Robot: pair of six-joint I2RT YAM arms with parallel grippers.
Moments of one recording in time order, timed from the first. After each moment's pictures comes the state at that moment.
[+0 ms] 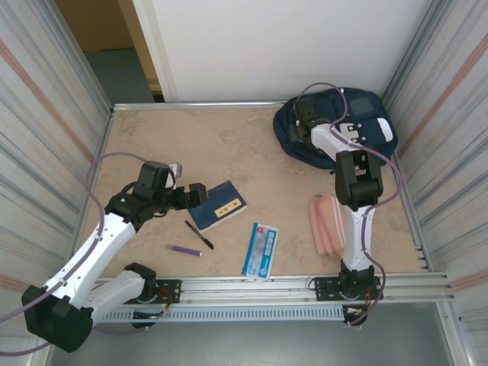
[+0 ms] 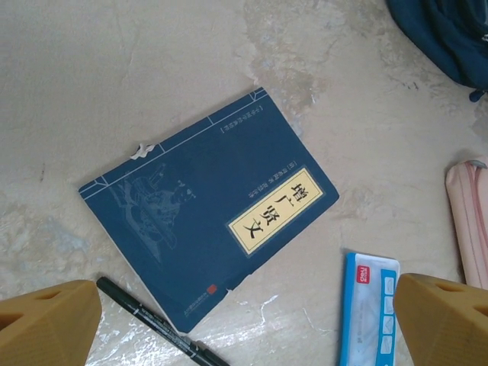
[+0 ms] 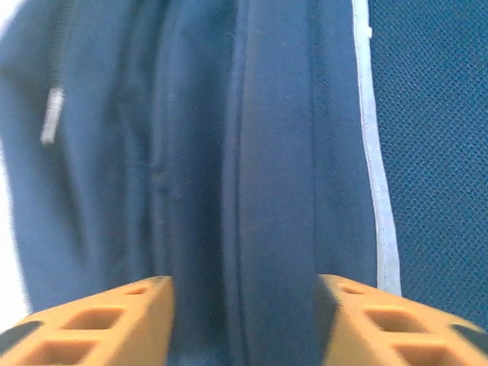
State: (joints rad) left arm -0.41 0.96 0.83 -0.72 0.16 -0.50; right arm 0.25 2.19 1.71 -0.42 0.25 0.09
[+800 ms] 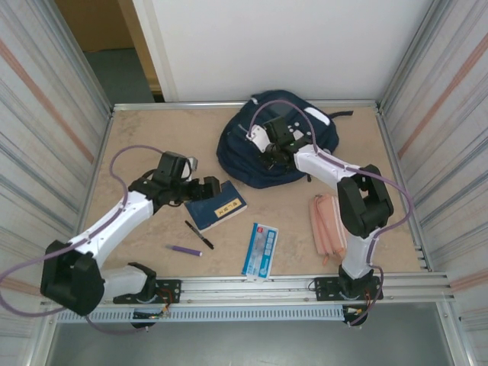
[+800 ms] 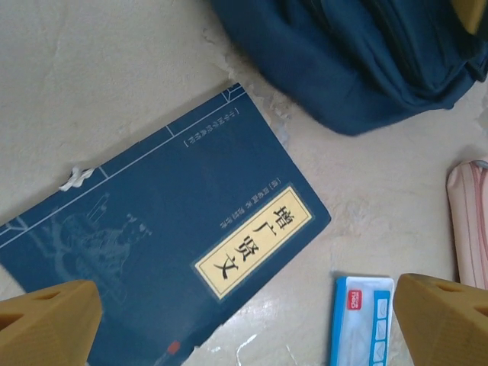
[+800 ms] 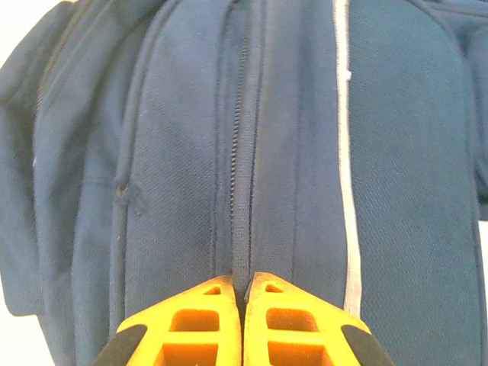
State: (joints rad) left arm -0.43 1.25 0.87 -0.53 0.24 -0.54; right arm 0.53 1.85 1.37 -0.34 -0.02 -0.38
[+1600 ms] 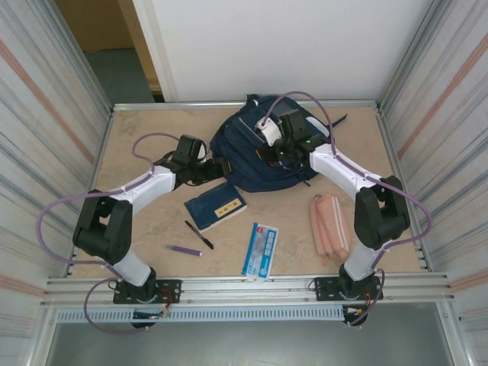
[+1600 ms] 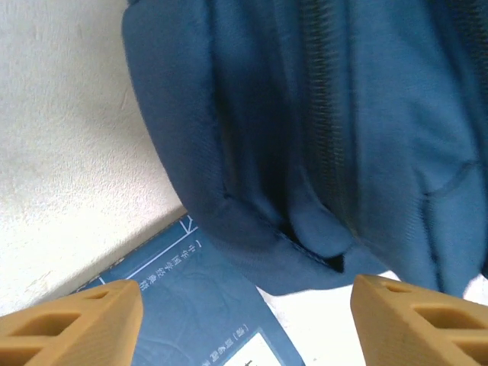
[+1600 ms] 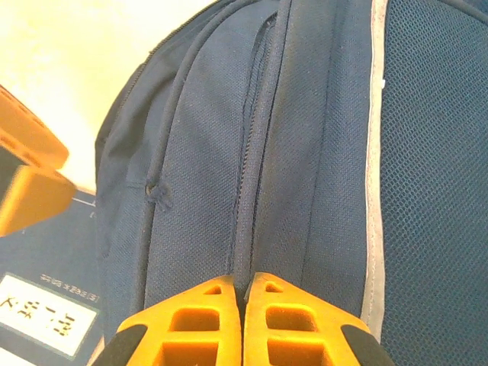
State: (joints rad) left arm -0.41 1.63 1.03 -0.28 0.29 -0.64; right arm 0.47 1.72 1.35 -0.38 -0.32 -0.20
